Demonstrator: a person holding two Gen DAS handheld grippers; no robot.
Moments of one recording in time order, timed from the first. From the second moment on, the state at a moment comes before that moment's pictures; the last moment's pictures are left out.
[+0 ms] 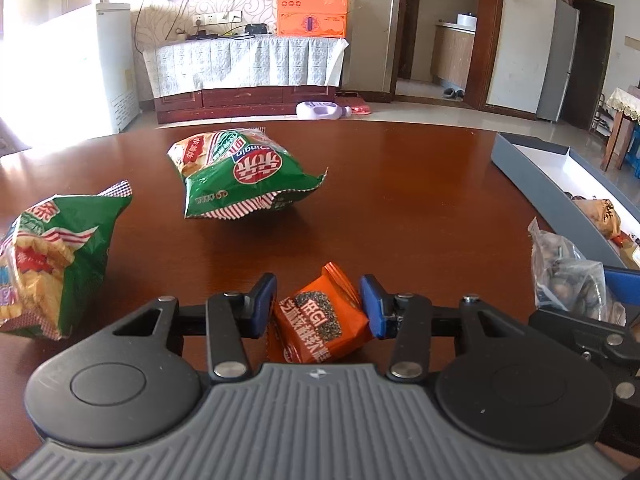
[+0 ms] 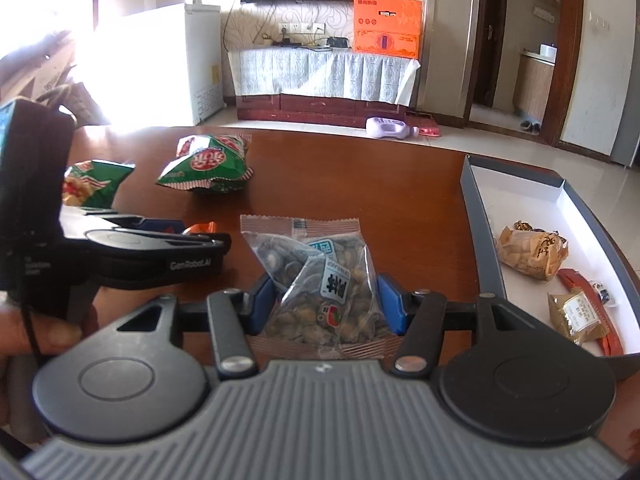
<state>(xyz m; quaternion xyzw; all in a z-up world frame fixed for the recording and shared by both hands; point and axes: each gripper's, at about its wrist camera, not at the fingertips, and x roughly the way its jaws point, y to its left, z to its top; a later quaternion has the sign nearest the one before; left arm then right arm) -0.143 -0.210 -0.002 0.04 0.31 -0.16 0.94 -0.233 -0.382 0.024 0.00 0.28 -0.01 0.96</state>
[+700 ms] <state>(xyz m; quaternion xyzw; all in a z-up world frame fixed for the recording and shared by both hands) -0.163 -0.232 0.025 0.04 0.28 -0.16 0.95 -0.246 -0.395 0.030 0.02 0.25 0.00 0.97</state>
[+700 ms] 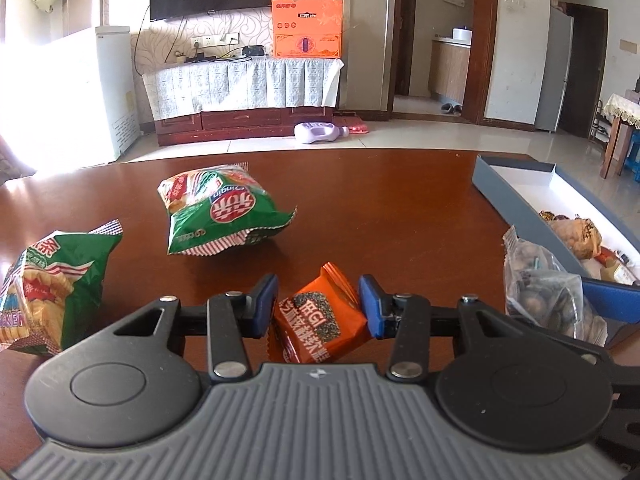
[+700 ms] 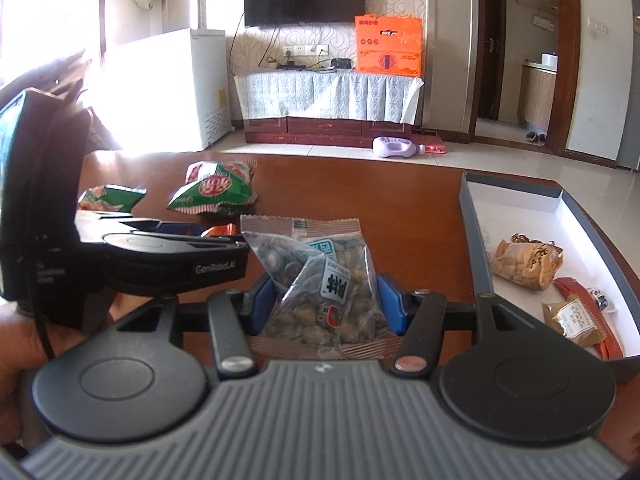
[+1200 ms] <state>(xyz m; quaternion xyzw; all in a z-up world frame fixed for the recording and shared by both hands) -0.167 -0.252 0.039 0.05 0.27 -0.17 0.95 -0.250 -0.406 0.037 0.02 0.23 -0.01 0.97</state>
